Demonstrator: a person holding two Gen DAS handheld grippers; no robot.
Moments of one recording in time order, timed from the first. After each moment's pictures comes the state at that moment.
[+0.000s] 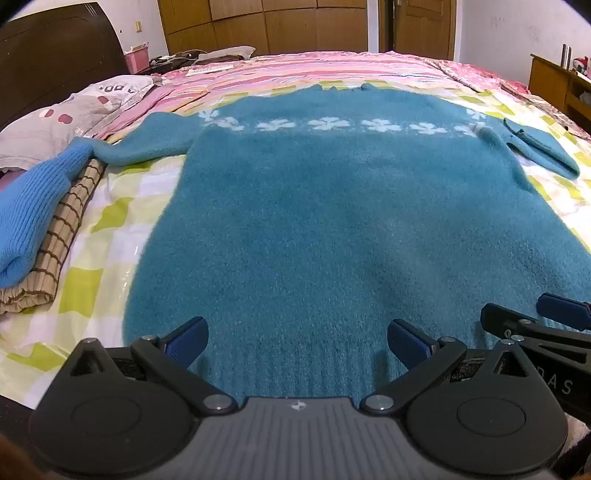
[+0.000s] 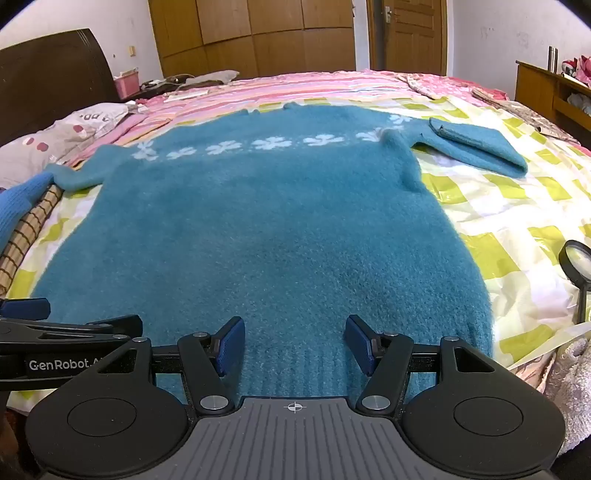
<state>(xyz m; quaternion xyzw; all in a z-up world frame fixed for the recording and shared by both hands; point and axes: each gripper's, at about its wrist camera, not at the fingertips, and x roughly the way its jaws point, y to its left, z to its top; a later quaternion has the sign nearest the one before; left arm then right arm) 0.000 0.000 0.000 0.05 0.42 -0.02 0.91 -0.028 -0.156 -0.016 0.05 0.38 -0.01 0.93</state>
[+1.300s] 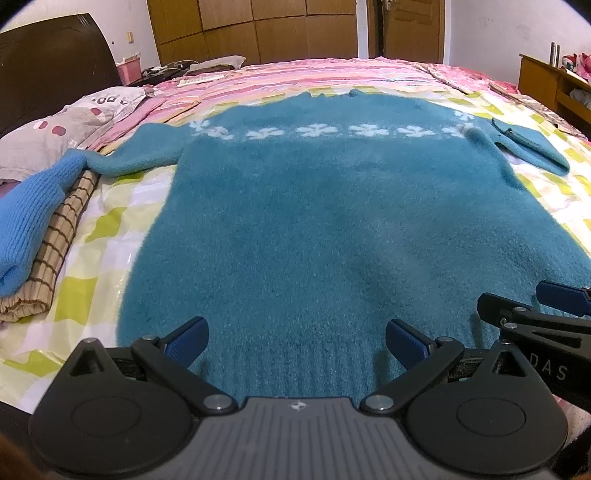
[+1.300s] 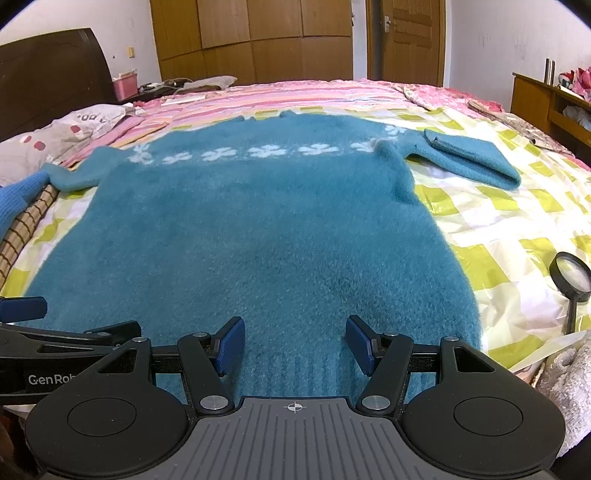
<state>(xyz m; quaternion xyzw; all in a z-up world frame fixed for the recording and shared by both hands) -0.006 -0.003 0.000 0.05 0.41 -0.04 0.91 -0.031 -0.154 -0.013 0.03 0.36 -0.02 0.93</state>
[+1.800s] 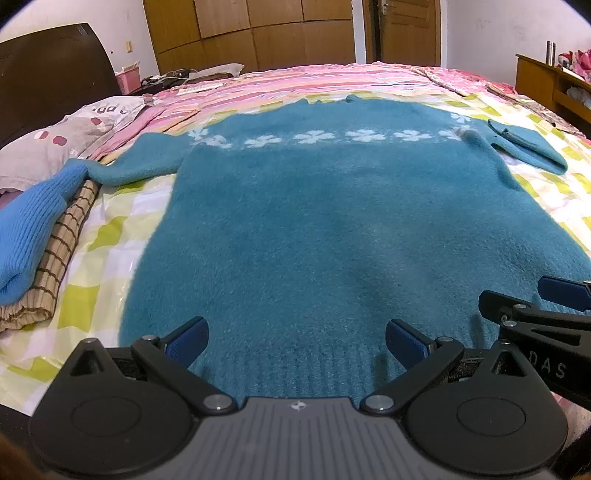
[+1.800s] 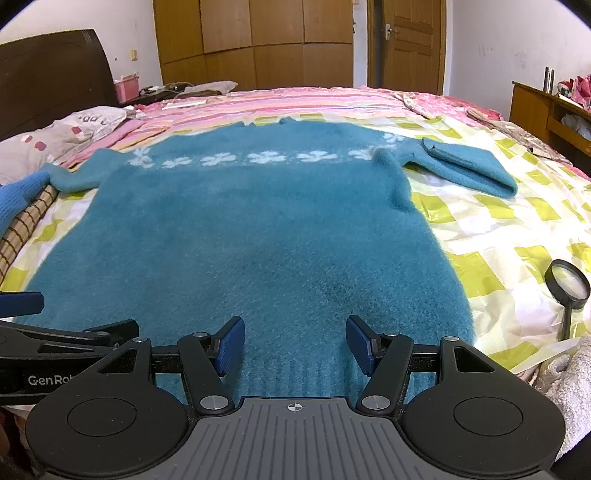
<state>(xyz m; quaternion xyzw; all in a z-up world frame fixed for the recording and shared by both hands) -0.009 -0.008 0.001 0.07 0.39 -0.04 0.92 -0.034 -0.154 -0.010 0.03 0.35 -0.02 0.93</state>
